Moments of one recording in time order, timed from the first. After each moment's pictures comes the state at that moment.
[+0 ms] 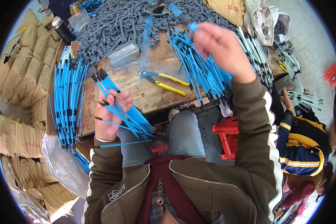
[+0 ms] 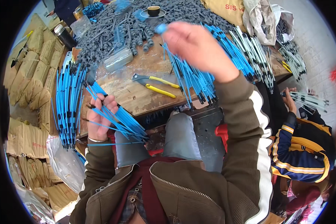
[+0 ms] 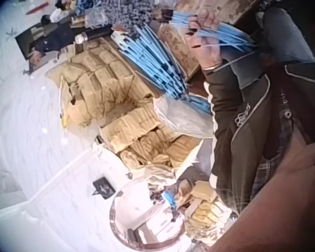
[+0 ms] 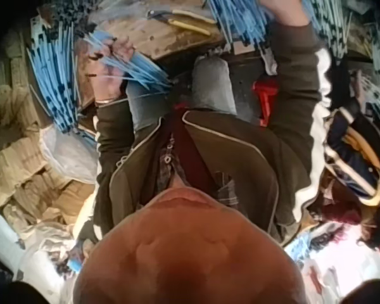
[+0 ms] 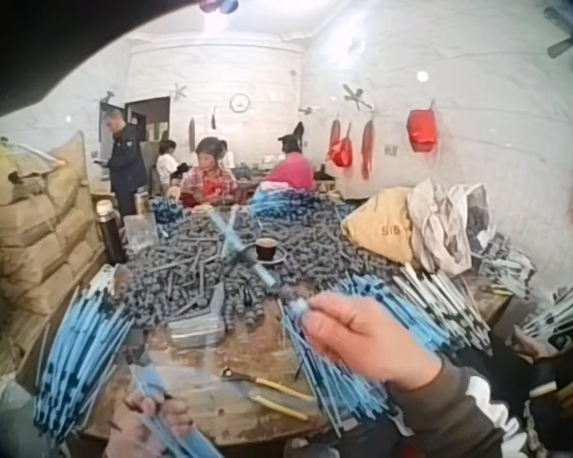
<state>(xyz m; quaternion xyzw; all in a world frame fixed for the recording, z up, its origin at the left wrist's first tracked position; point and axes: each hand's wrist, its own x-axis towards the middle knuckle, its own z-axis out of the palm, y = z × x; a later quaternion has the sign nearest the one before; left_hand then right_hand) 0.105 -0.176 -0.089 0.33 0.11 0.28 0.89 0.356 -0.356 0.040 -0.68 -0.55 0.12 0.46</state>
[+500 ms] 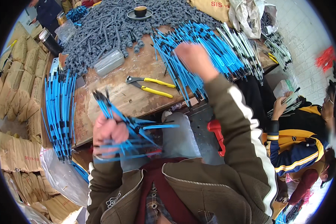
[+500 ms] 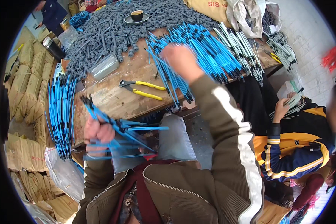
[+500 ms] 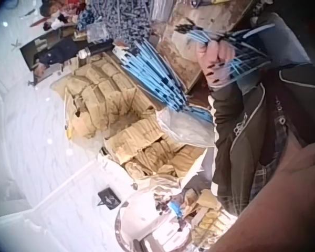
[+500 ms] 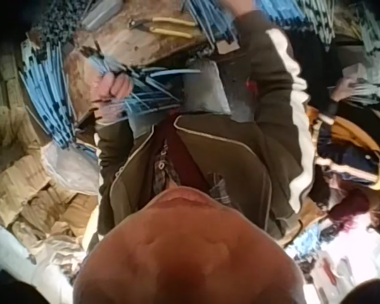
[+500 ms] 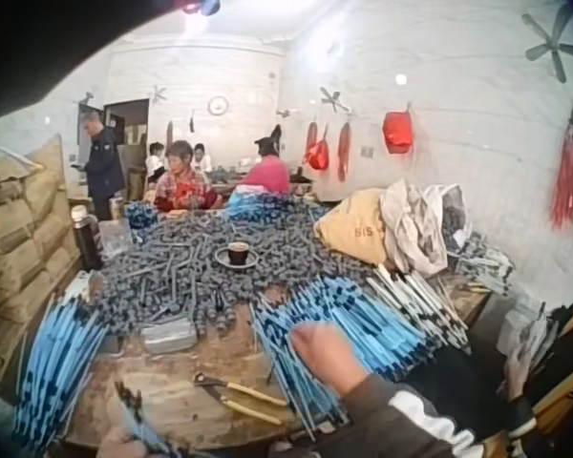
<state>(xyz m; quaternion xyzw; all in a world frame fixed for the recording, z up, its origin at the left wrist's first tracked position) 0.091 -0.207 -0.076 0.36 -0.04 0.14 0.92 0.416 -0.346 -0.065 -0.78 -0.54 -0.17 0.25</state>
